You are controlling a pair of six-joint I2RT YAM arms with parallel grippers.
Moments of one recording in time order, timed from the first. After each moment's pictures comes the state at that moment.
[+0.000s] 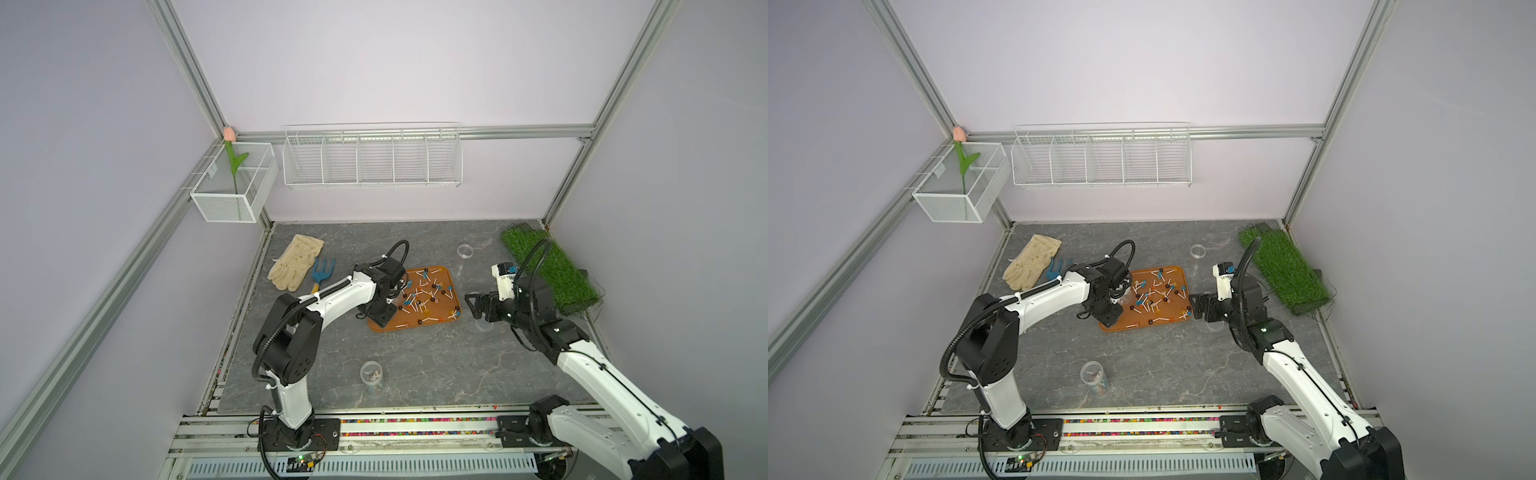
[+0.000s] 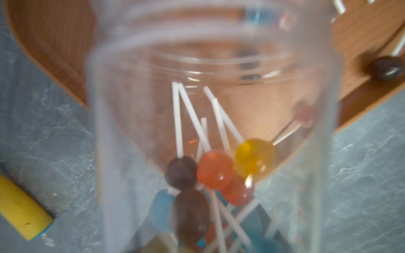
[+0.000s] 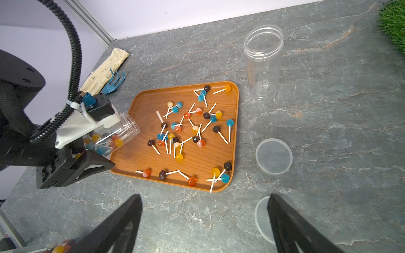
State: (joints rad) left arm -0.70 1.83 1.35 -0.96 -0.13 0.06; right arm 0.34 0.97 0.65 -0.27 -0.20 0.29
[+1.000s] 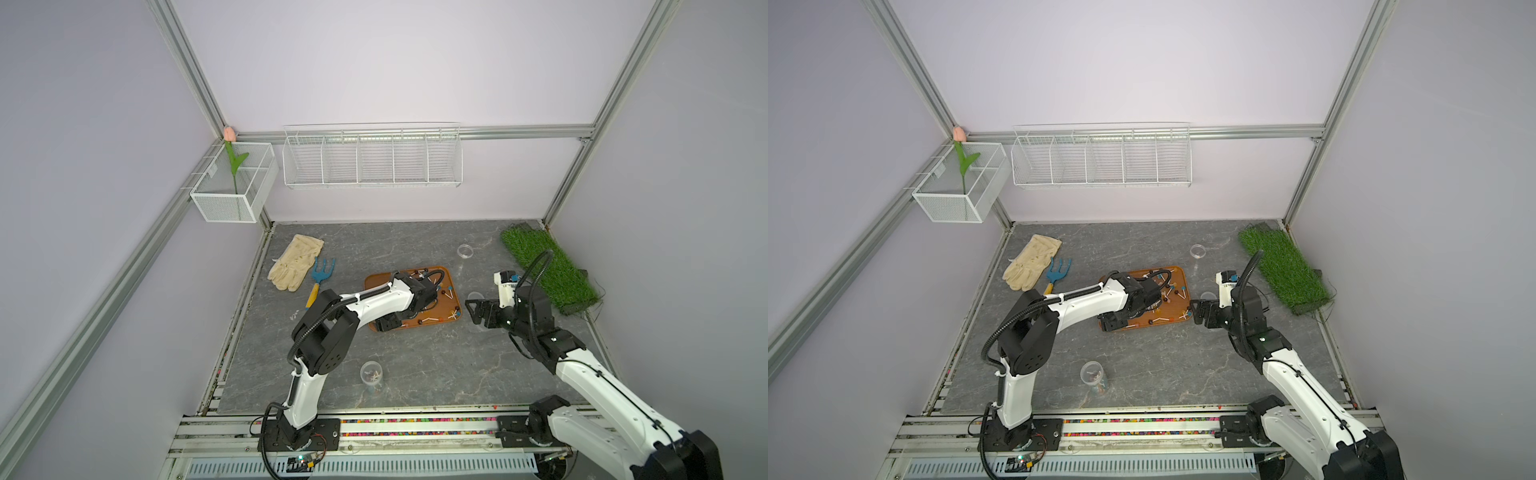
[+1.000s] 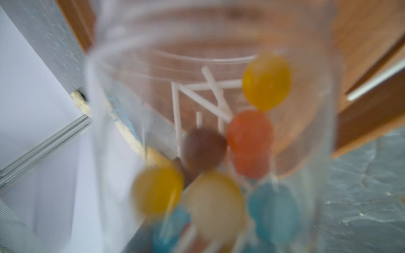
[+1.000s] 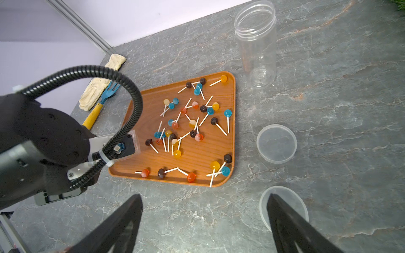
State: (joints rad) left arm -0.91 2.04 1.52 -1.24 -0.67 0.26; right arm 0.34 0.92 0.54 -0.18 -0.19 0.38
